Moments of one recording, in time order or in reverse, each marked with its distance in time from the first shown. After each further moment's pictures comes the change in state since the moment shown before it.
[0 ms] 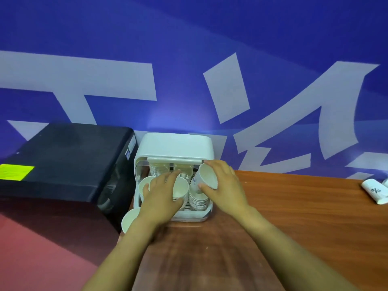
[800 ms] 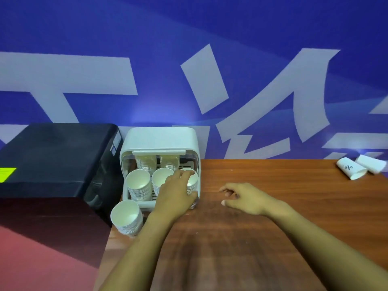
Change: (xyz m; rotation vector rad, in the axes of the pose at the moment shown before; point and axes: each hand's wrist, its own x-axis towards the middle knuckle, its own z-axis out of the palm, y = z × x) left_hand -0.017 0.064 0.014 -0.075 -0.093 0.081; right_hand -0.054 0.047 -0.065 -0.080 -0.618 0.245
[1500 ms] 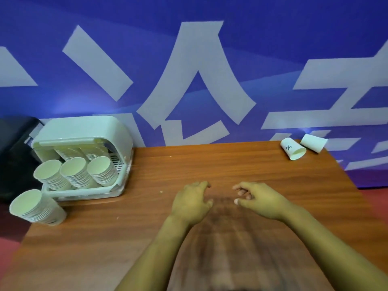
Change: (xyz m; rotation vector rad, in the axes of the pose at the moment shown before) left_hand 0.000 0.271 0.182 0.089 -0.236 0.065; right_hand -0.160 0.260 -0.080 0.136 0.090 0.090
